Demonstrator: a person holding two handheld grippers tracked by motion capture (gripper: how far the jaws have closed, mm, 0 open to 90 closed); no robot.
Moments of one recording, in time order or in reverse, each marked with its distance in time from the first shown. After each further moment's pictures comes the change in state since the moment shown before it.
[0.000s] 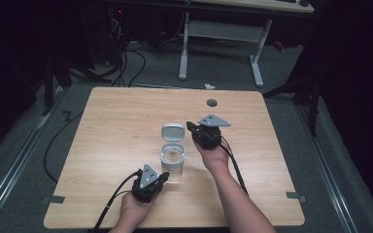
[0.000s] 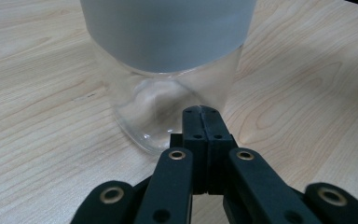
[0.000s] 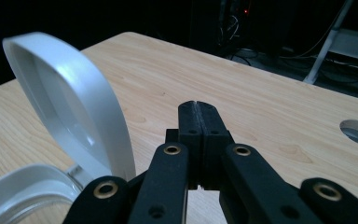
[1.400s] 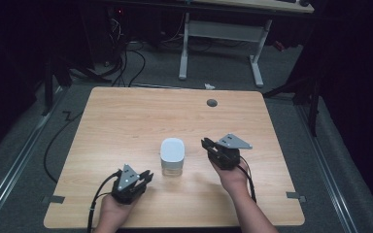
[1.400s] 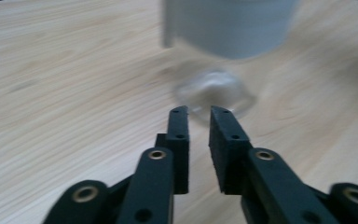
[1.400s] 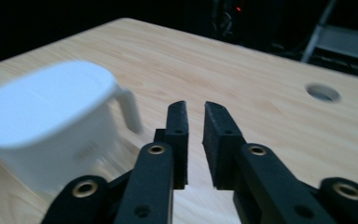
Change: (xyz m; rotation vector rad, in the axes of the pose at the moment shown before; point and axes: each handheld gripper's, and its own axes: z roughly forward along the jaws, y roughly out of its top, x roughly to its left) left arm 0.033 0.031 -0.043 -0.029 0.057 0.024; right arm -0.007 -0.044 -0.065 -0.003 -0.022 -0.012
